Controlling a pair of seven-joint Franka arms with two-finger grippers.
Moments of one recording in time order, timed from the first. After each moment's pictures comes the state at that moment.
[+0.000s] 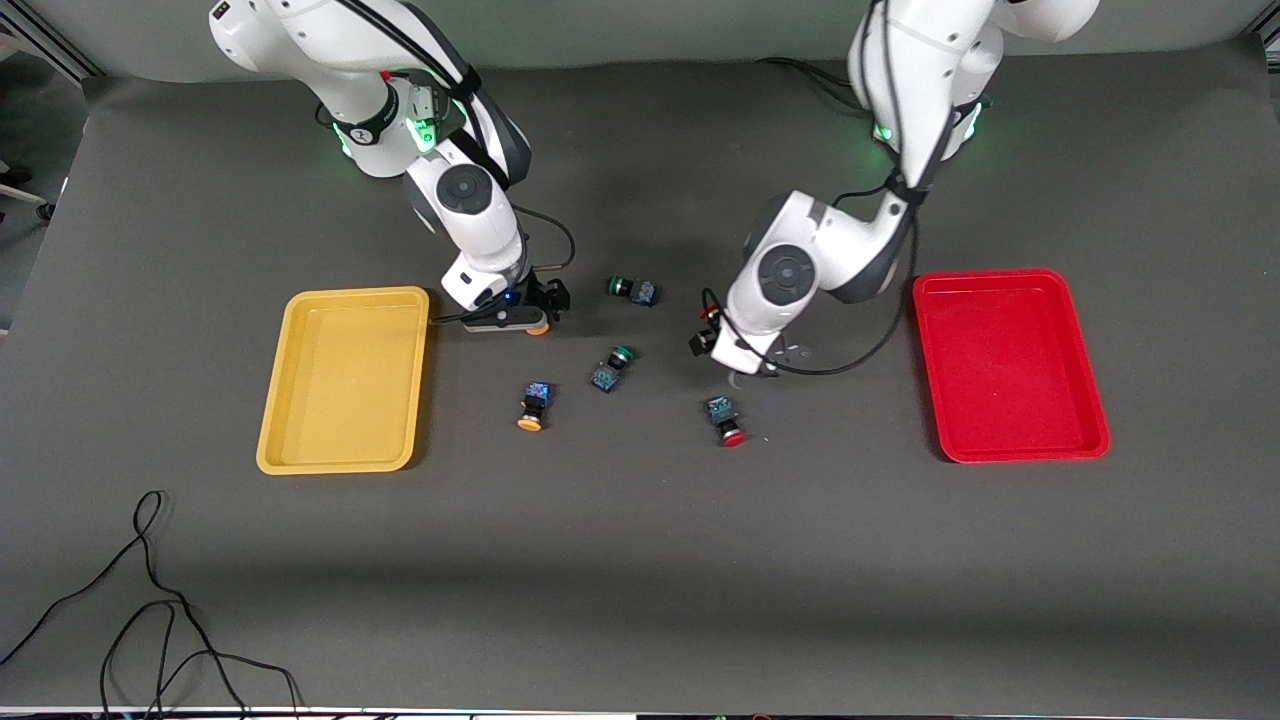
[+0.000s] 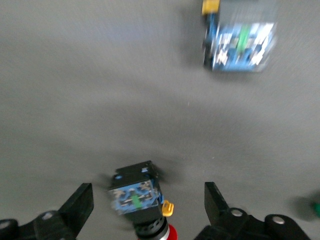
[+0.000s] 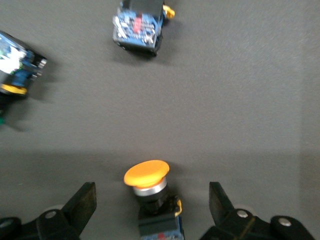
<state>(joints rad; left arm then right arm) -0.68 0.54 -0.03 -2.00 -0.29 2.46 -0.86 0.72 0.31 -0.06 -2.43 -0.04 2.78 0.70</state>
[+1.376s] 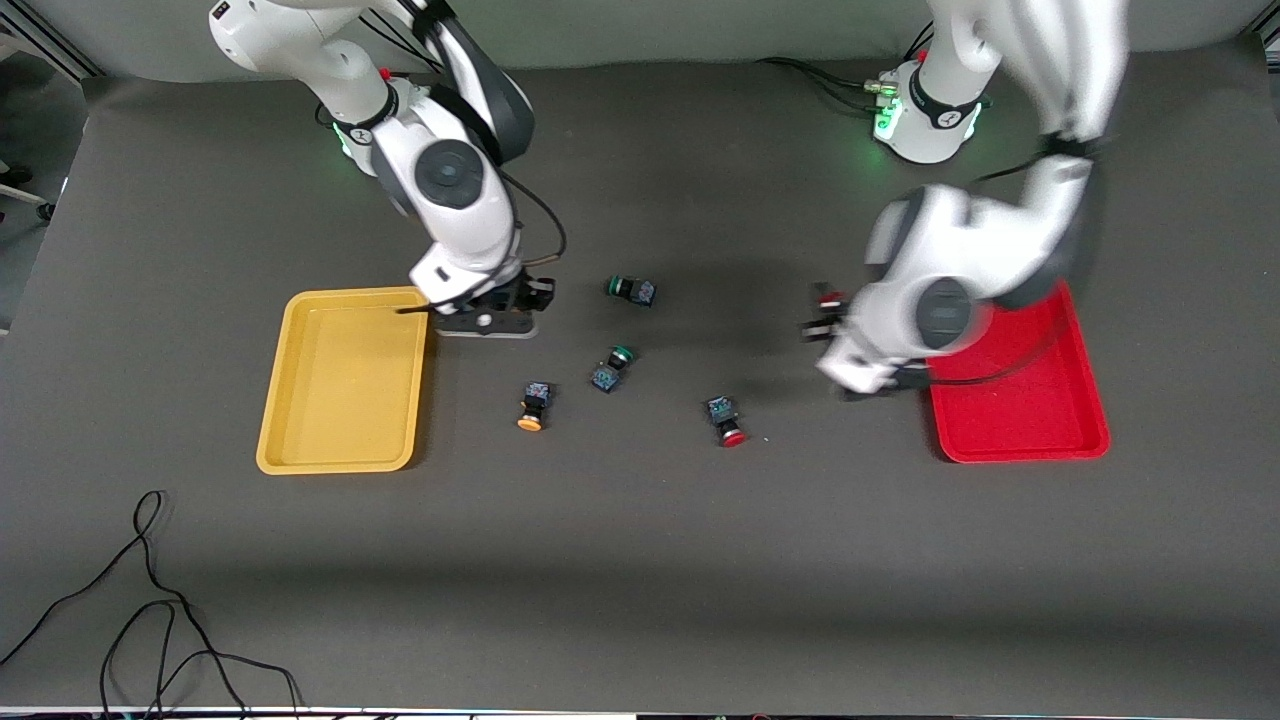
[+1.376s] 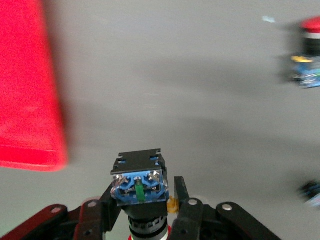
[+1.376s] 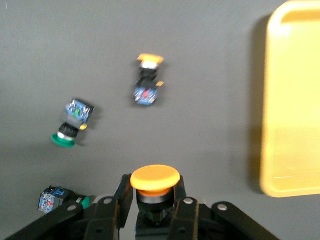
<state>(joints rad) -0.31 0.24 0.01 -1.92 -0.12 1.80 -0.39 0.72 0.15 -0.15 -1.99 -0.02 2.06 0.64</state>
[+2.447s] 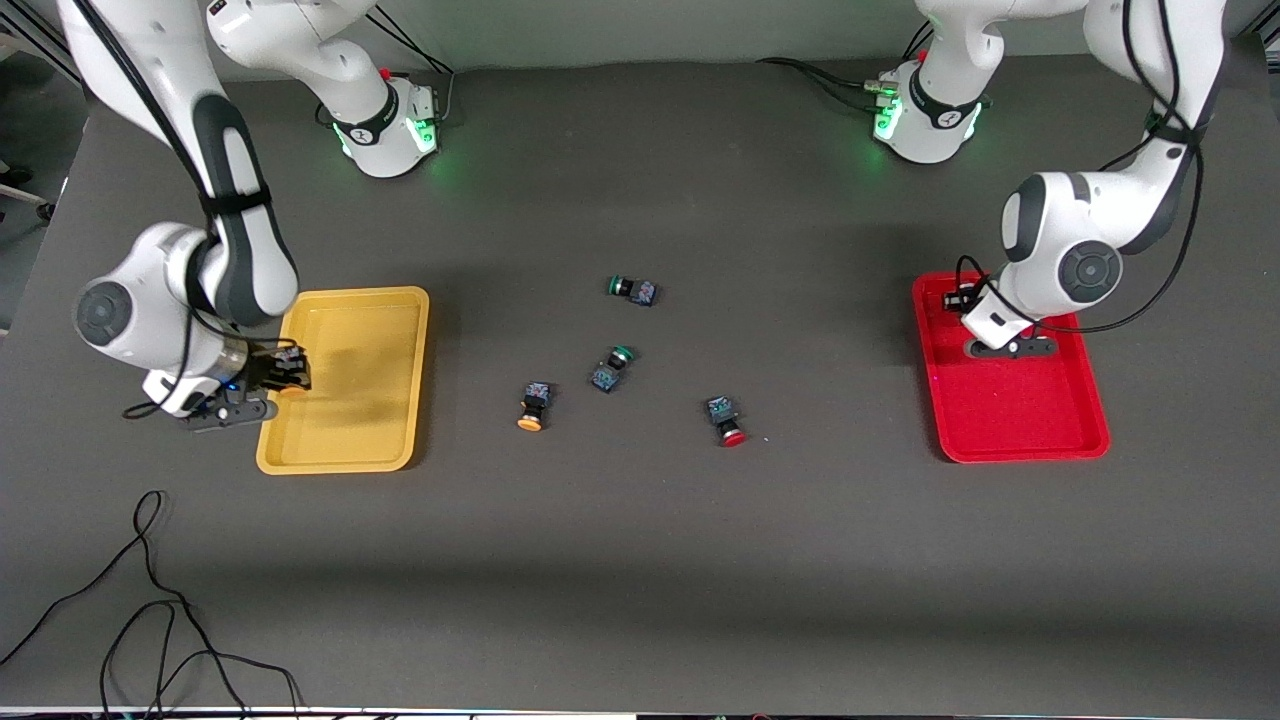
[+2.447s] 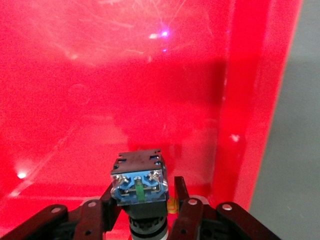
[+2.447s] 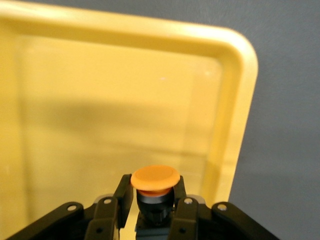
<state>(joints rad) -0.01 0.21 0.01 -2.49 0.05 2.39 -0.07 0.61 0.40 -0.73 -2.20 0.35 2.38 -0.48</state>
